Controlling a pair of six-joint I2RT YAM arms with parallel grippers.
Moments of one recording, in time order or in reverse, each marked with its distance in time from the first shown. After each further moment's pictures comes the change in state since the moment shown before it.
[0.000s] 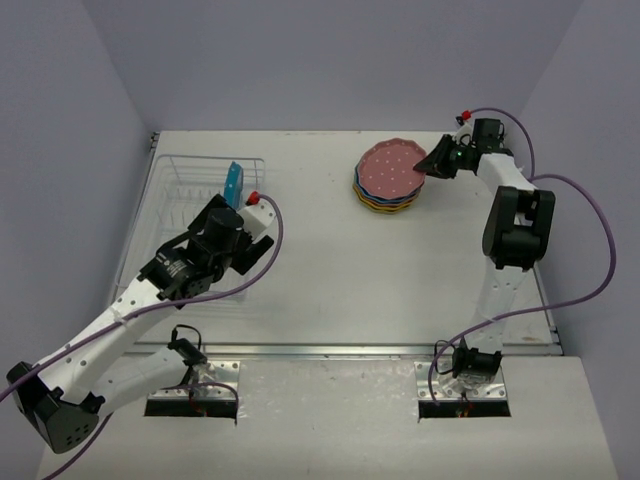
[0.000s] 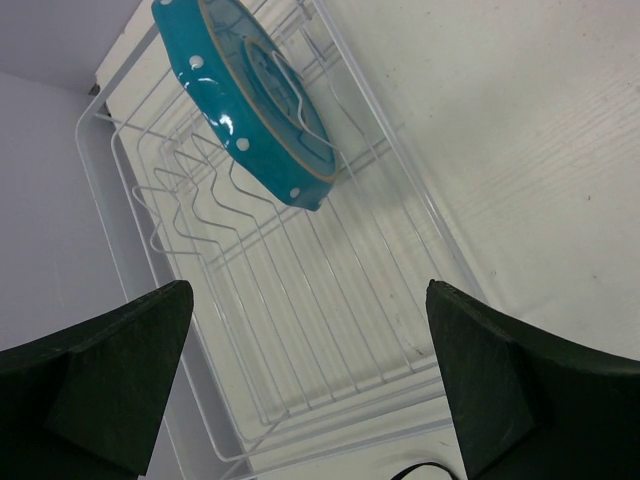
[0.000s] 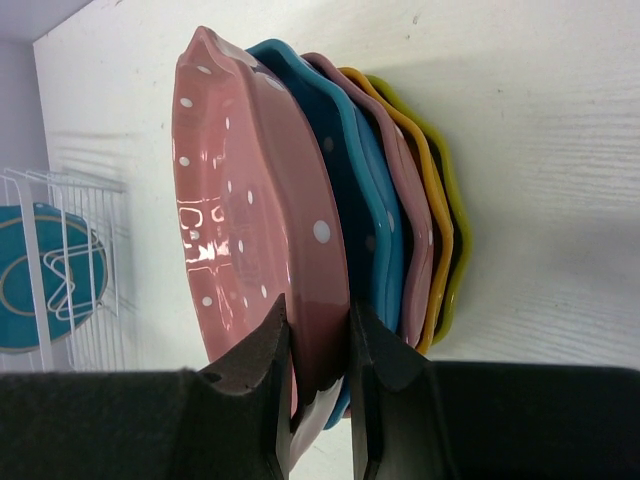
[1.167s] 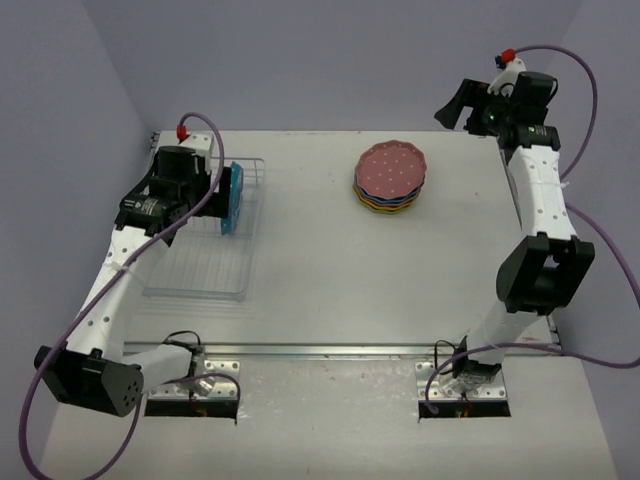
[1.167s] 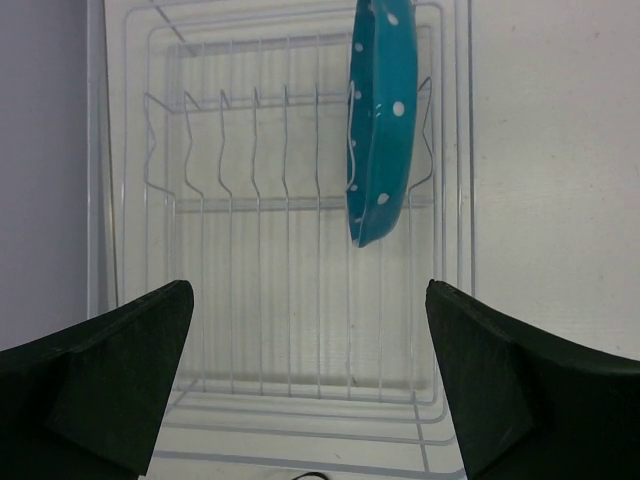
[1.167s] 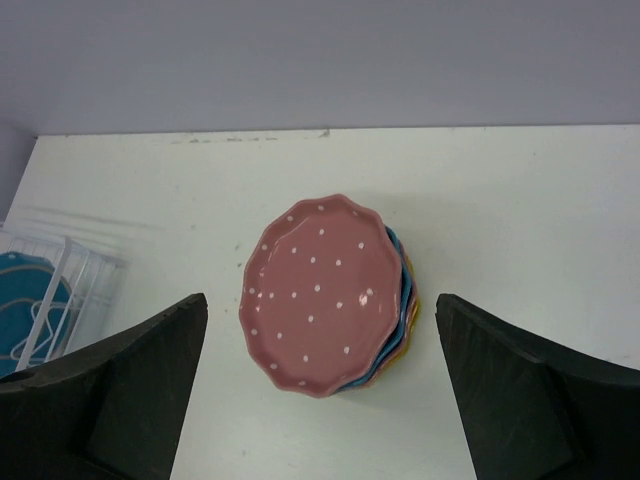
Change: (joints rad) left arm 0.443 0.249 0.348 -0.119 0.254 -0.343; right arm 0.008 -0.413 0.049 -0.056 0.216 -0.178
